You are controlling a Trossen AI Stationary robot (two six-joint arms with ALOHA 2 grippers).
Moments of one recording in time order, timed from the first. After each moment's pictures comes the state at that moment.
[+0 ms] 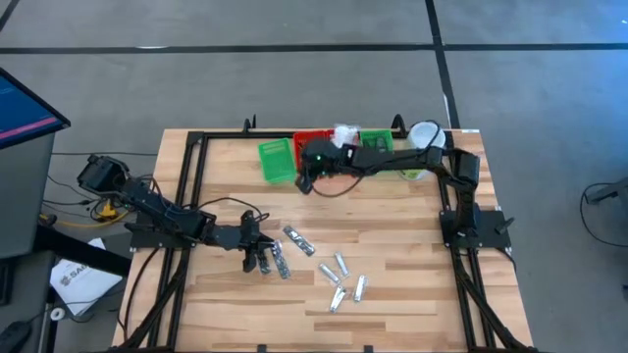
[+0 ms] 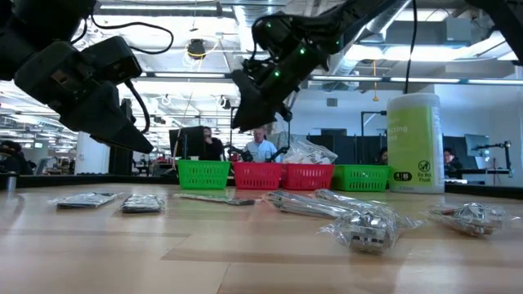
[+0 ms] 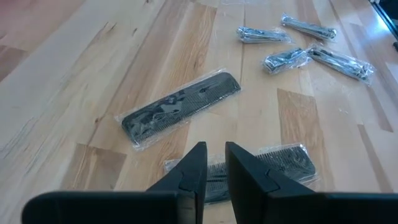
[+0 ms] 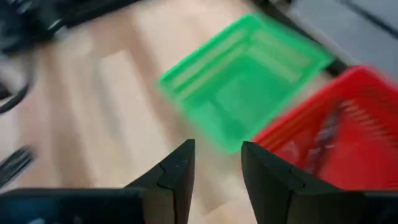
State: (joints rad) left arm -0.37 1.25 0.27 0.37 -0.37 -0.43; right arm -0.24 1.97 1.44 -0.18 0.10 0.21
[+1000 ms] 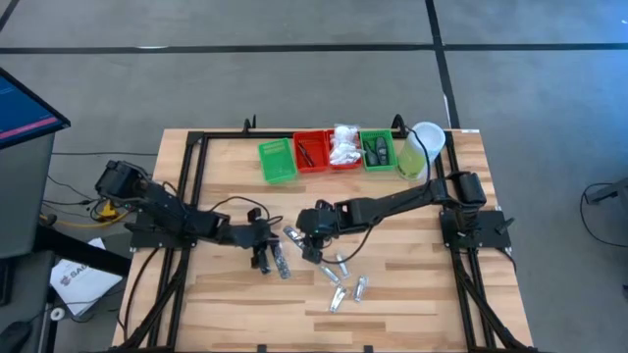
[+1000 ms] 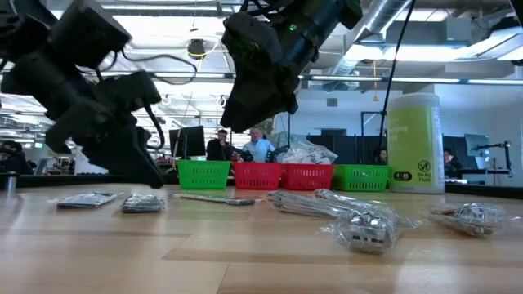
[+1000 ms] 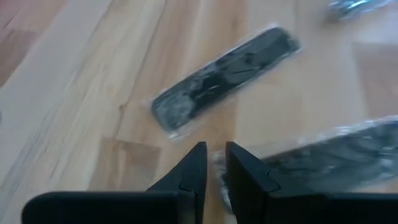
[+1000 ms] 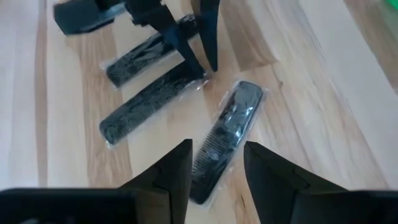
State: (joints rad) left arm -0.27 1.48 0.33 0.39 -0.36 -0.28; right arm 0.14 1.97 1.43 -0.38 0.12 0.36
